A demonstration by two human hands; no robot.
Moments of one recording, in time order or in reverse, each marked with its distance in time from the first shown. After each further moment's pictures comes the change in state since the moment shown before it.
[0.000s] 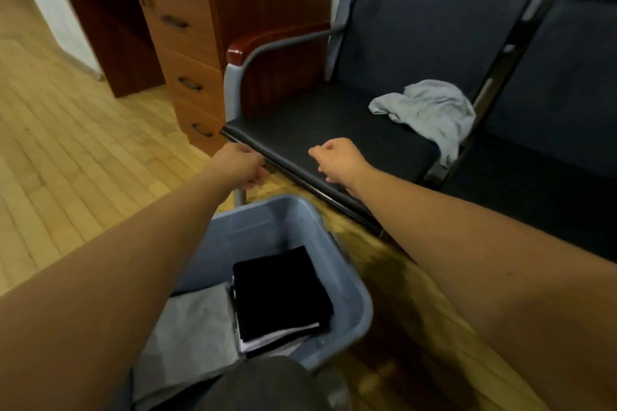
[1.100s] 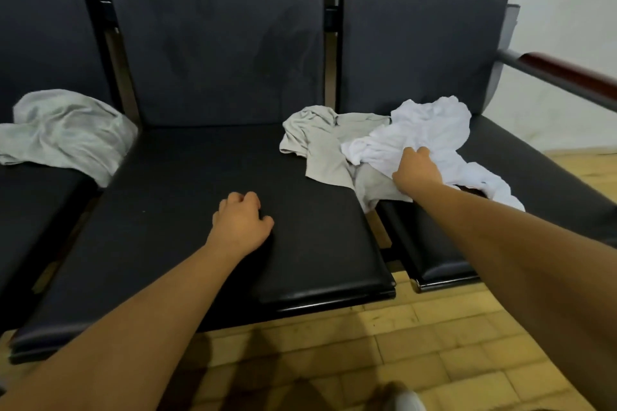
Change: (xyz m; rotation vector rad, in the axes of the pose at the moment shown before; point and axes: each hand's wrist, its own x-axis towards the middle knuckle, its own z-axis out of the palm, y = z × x) left_hand -0.147 0.152 0.503 0.786 -0.540 0.760; right_hand -0.265 0.408 -0.482 -0.677 0.740 0.873
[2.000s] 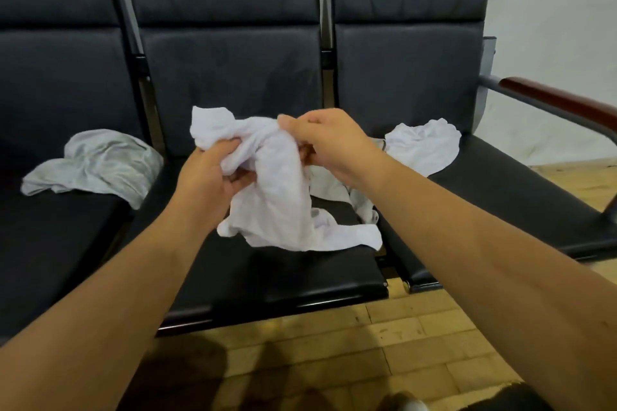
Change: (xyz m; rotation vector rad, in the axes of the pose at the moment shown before) left_hand -0.047 0.039 -0.115 -1.528 0.137 0.125; right_hand -0.139 -0.115 -0.136 1.198 -0.244 -0.514
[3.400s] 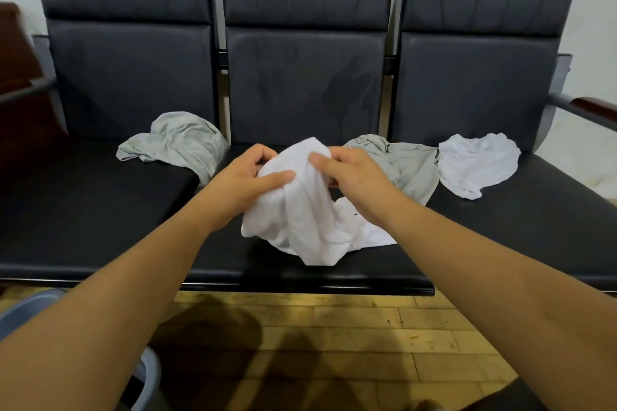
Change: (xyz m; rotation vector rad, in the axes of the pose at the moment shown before) left_hand -0.062 0.030 -0.087 0.722 -0.237 0.083; right_hand -0.044 0.016 0.077 -0.045 -0.152 -0.021
